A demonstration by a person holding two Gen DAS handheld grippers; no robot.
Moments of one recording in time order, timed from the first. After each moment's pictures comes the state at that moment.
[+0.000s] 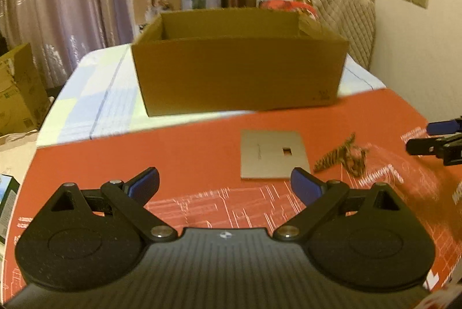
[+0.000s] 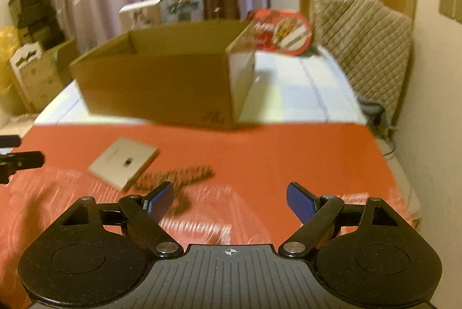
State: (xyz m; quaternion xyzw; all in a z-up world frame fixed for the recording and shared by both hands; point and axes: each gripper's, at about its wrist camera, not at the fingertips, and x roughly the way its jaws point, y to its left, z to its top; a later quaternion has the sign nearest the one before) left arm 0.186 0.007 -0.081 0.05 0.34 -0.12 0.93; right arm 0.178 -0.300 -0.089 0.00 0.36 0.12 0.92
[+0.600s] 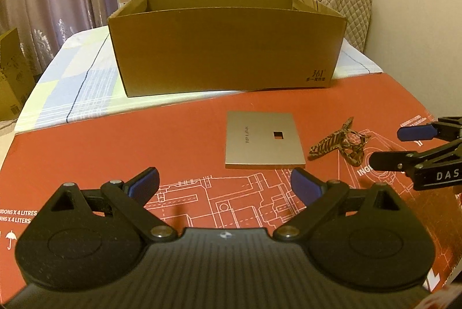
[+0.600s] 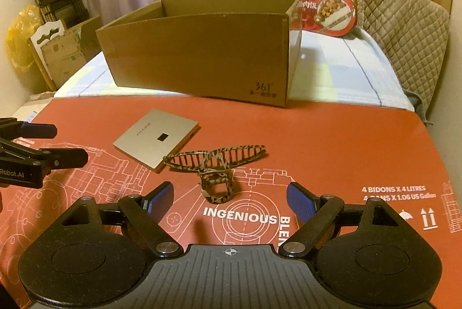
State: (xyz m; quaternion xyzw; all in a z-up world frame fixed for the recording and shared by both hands) left arm 0.205 -0.007 -0.104 0.05 0.37 -0.14 0.92; right arm 0.197 -0.264 -0.121 -0.01 0.38 0.16 0.91
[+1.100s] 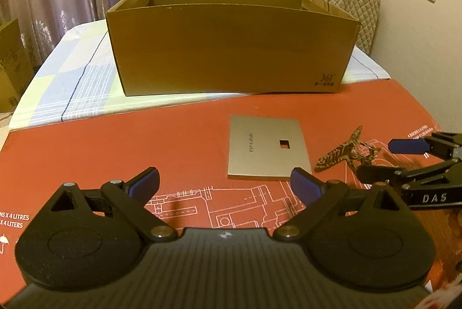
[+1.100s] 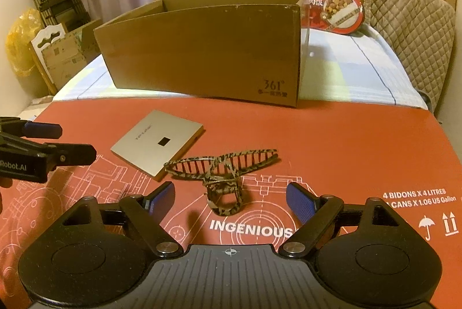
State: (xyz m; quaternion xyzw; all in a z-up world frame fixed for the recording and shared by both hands) left arm 0.226 -0.007 -0.107 0.03 0.38 -0.13 0.91; right arm 0.212 -0.255 -0.135 0.00 0.37 0.17 0.91
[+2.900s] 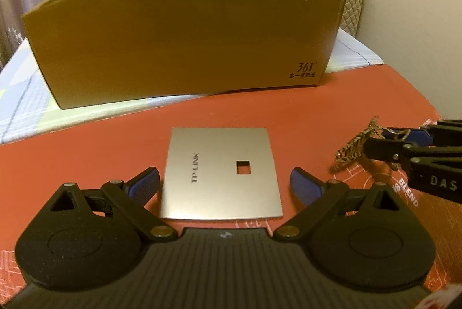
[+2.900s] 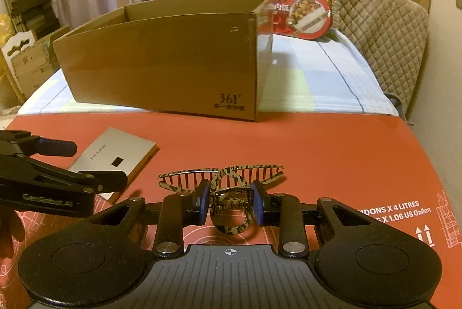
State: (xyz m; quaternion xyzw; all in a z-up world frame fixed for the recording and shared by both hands) left arm 0.277 -0.069 -0.146 0.05 0.40 -0.17 0.90; right arm 0.231 -0.271 -0.132 -0.01 0.37 0.10 0.92
